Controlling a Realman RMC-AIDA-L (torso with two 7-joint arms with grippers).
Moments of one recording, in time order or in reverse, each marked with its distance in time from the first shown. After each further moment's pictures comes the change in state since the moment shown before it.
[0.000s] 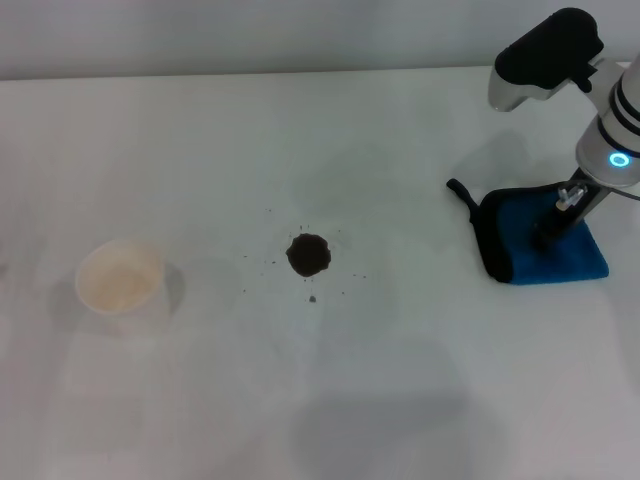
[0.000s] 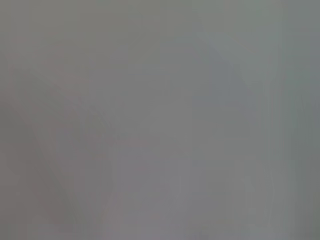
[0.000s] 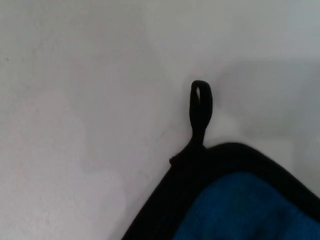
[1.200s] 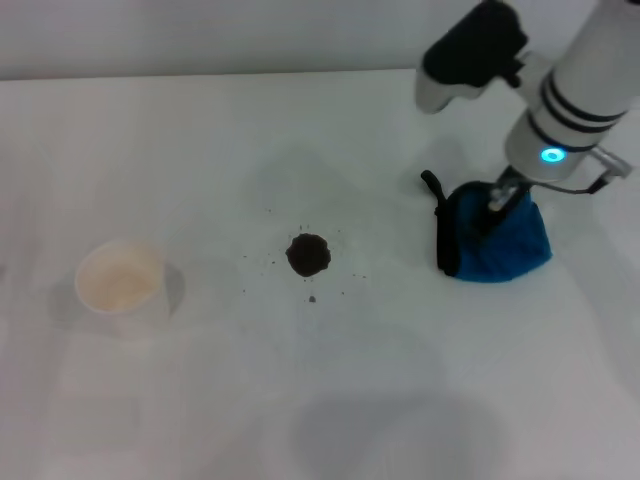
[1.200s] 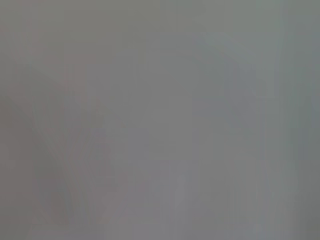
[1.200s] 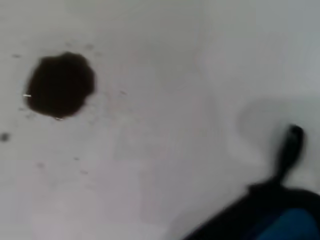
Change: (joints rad) left arm 0.001 0.000 0.001 0.000 0.000 -0.011 0.000; right arm 0.046 0.017 -0.148 -0.036 0.167 0.006 -0.023
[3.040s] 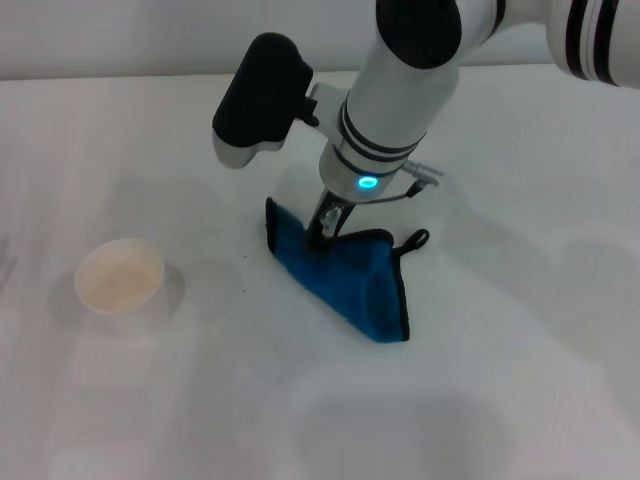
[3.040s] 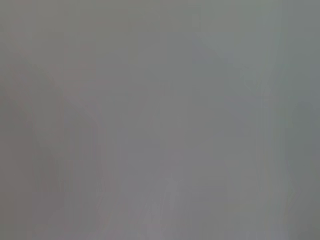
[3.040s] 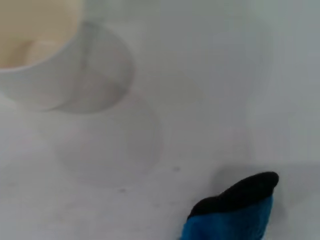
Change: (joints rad) left arm -0.018 -0.002 0.000 0.015 0.002 -0.012 0.000; right arm 0.332 0.003 -0.782 0.229 0.620 -0.395 0.102
